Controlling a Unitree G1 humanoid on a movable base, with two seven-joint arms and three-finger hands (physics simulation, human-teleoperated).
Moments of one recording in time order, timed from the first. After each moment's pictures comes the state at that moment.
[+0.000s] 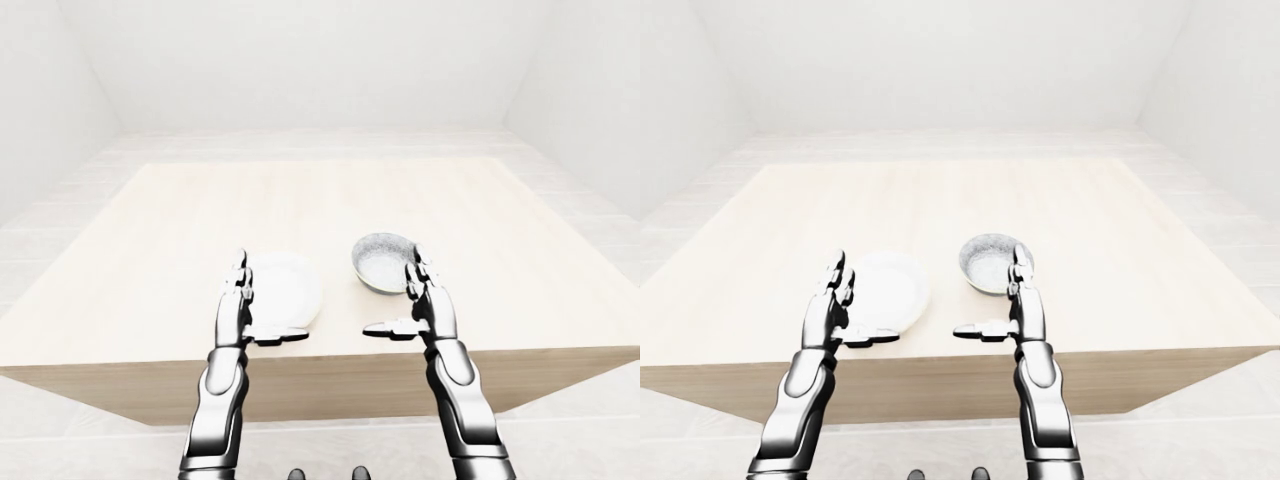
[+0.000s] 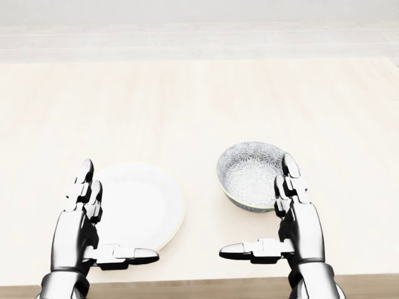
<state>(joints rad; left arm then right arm) 0.01 0.01 0.01 -0.03 -0.01 0.01 -0.01 0.01 0.03 -0.04 -0.04 0.02 0.03 0.04</state>
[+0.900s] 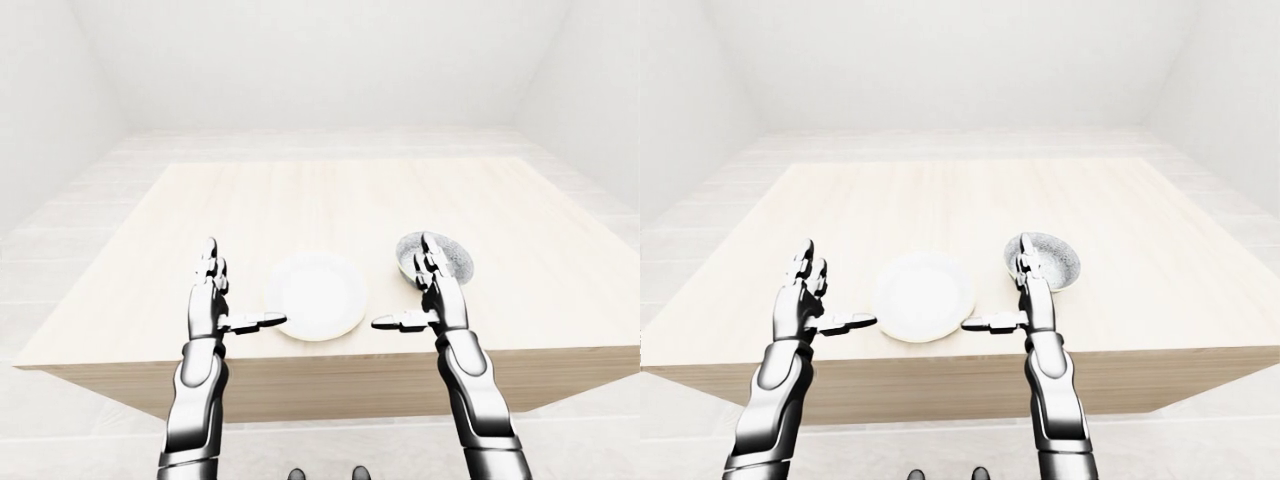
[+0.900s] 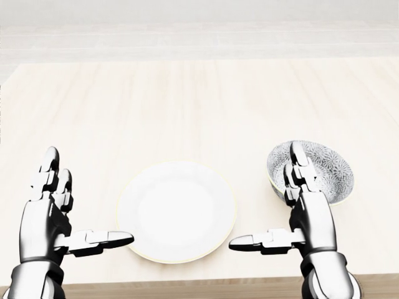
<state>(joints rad) -0.02 0.05 0.12 -0.10 -0.05 0.07 0.01 -0.03 -0.04 -0.06 -0.09 0.00 0.08 0.05</state>
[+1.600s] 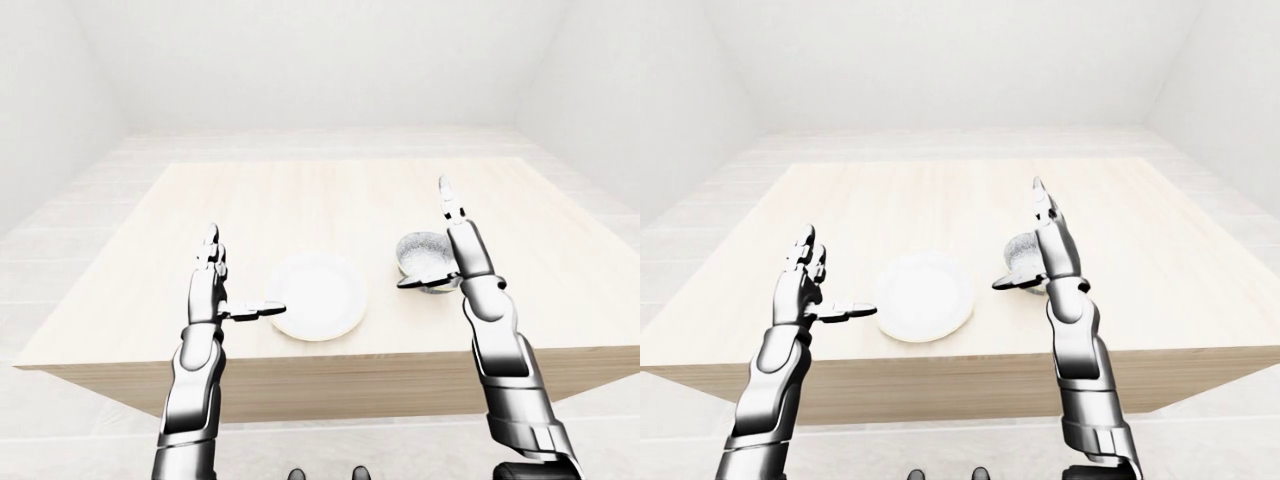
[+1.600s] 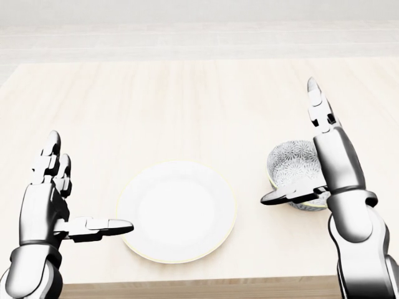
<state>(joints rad) -0.10 0.08 0.12 -0.07 -0.01 0.09 0.00 -0.30 -0.22 -0.11 -0.01 -0.43 0.09 0.06</state>
